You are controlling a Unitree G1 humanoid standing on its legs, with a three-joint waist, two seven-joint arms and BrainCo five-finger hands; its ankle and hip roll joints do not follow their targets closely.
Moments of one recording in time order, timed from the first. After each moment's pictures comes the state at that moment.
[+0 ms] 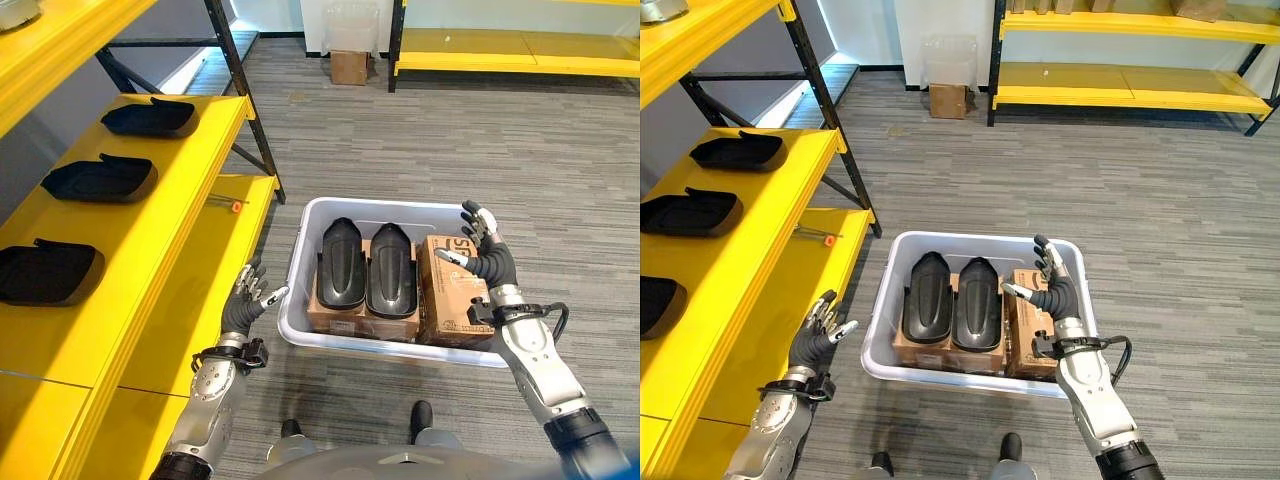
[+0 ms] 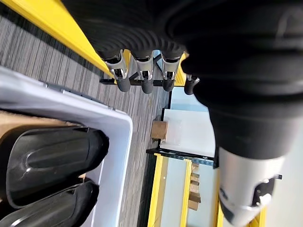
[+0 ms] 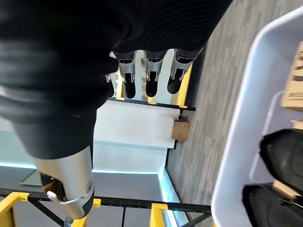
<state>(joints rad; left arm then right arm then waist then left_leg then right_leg) 0.19 0.33 -0.16 0.12 -0.48 -0.21 0.09 0.01 -0.43 0.21 -0.01 0.26 -0.21 -0.20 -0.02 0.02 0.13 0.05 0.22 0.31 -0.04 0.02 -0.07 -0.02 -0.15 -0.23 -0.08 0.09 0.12</state>
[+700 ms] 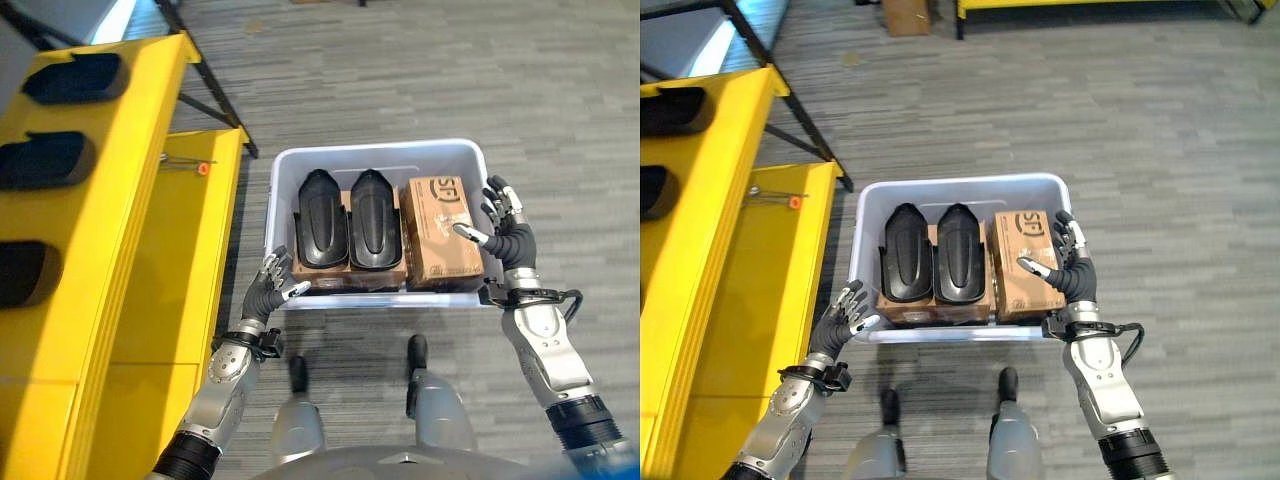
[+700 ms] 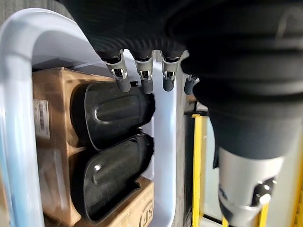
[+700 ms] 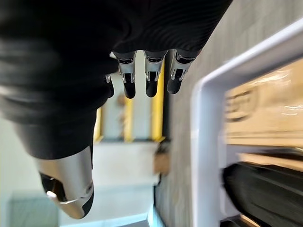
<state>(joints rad) 0.02 0.41 -0.26 0.13 -0.49 -0.21 0.07 -0.02 -0.40 0.14 -0.02 0.40 -0.23 -0.22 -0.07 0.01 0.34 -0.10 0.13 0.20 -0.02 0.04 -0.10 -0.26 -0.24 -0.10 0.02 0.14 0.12</state>
